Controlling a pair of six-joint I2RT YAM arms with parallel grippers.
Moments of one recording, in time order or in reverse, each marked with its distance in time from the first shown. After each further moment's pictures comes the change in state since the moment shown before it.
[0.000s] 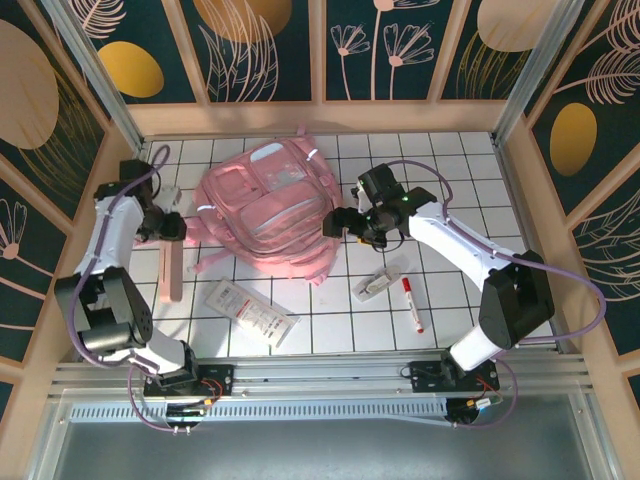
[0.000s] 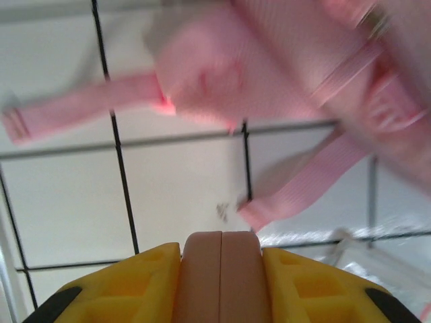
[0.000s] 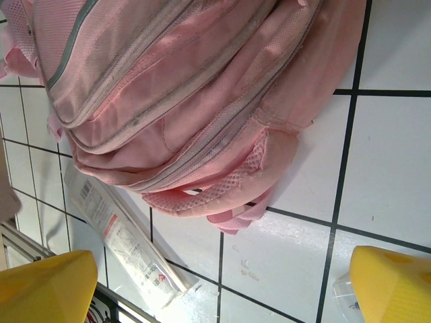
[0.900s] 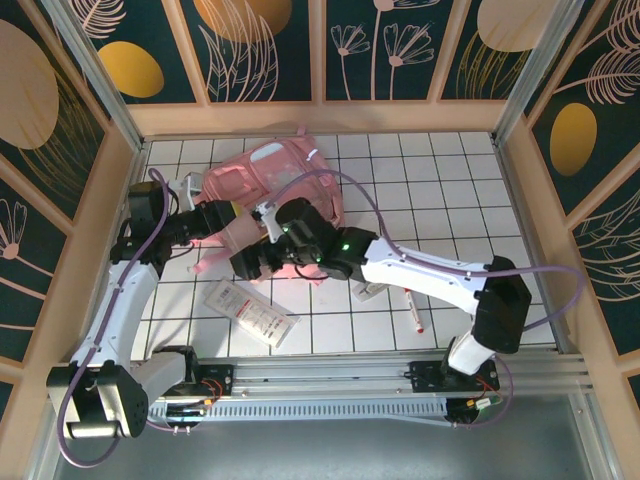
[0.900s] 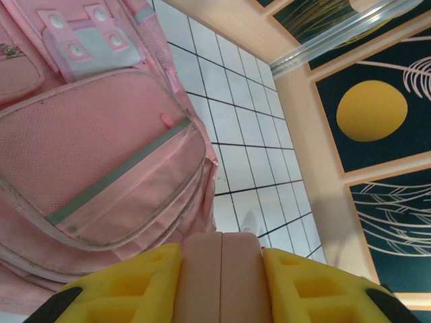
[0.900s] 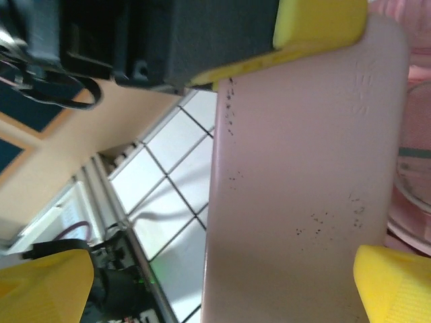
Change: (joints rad) left arm -0.191 -0.435 -0.452 0.699 0.677 -0.784; right arm 0.540 0.069 0.125 0.453 0.272 -0.161
